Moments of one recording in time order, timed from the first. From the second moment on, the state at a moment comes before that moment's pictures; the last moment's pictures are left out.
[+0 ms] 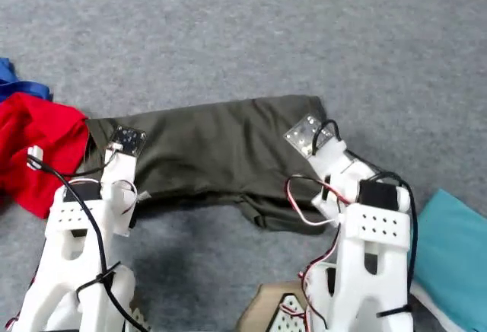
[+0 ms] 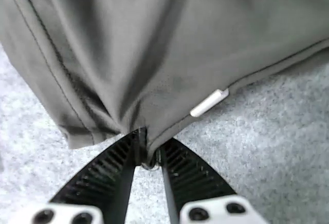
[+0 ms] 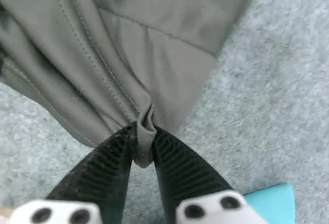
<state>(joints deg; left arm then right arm) -8.9 -42.1 69.5 58.7 -30.1 7.9 -49.2 62.8 66.8 43.5</state>
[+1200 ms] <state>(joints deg) -14.1 -21.1 41.5 44.0 -3.0 -5.6 2.9 12.6 61.5 30.5</state>
